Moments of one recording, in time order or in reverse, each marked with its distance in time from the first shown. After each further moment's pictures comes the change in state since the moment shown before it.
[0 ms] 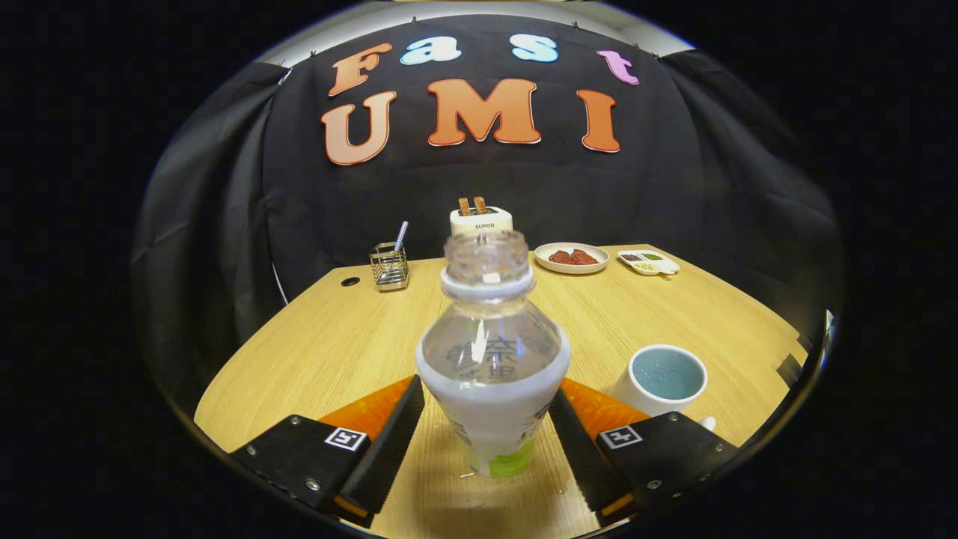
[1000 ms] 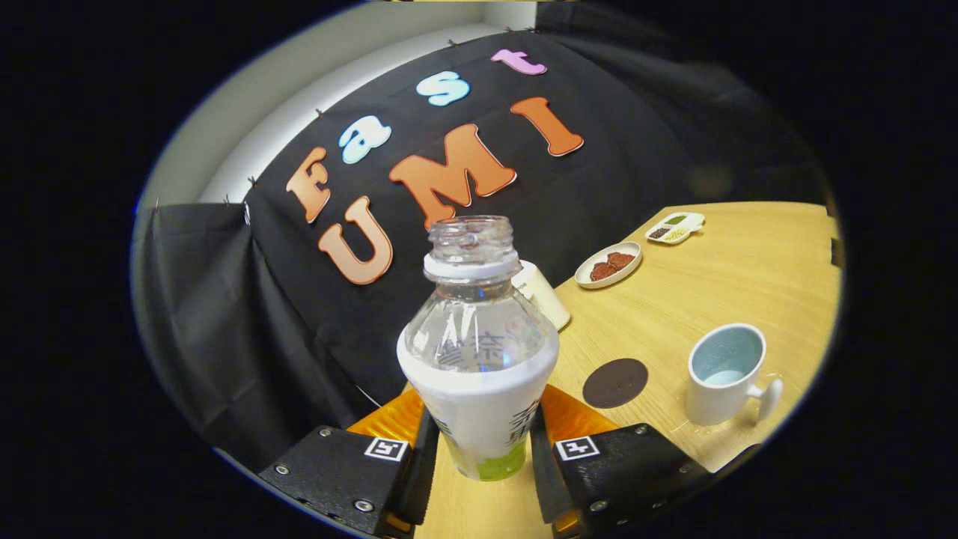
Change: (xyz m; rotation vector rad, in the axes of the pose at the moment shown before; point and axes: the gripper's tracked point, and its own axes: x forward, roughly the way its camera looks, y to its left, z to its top) arm -0.030 0.036 0.090 0.581 -0.191 0.255
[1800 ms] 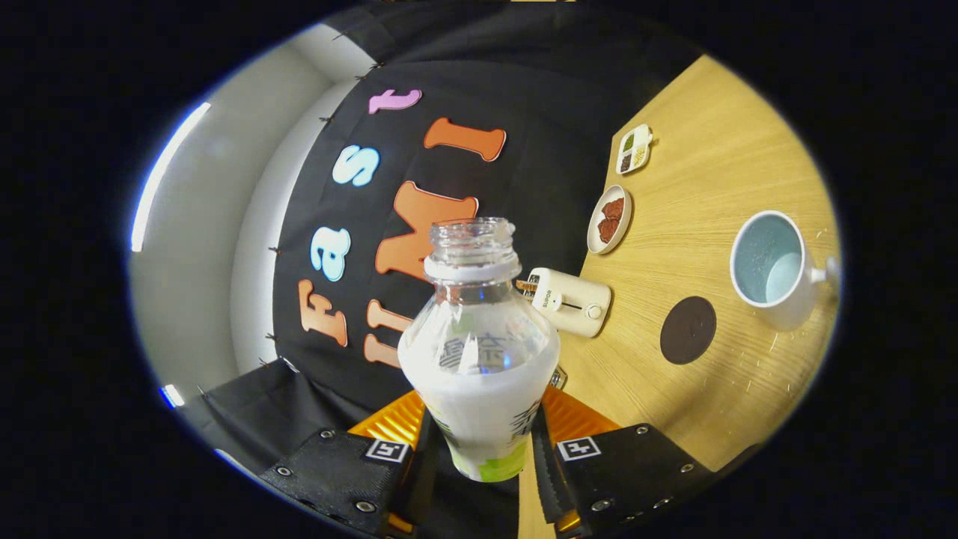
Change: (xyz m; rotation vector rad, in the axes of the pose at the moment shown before) arm 0.010 0.016 0.048 0.628 -0.089 0.119
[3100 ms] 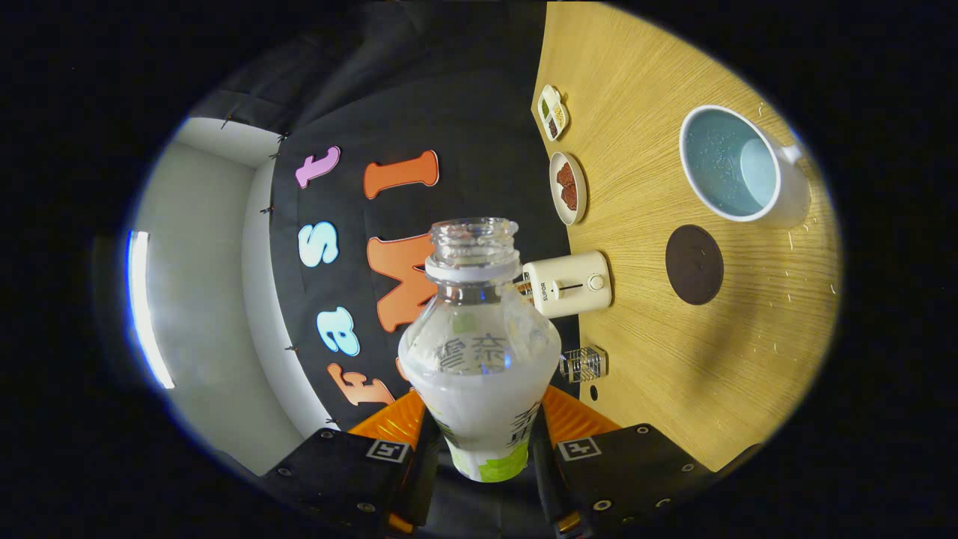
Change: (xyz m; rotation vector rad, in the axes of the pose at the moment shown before) arm 0.012 -0.001 0.016 0.421 -0.027 0.016
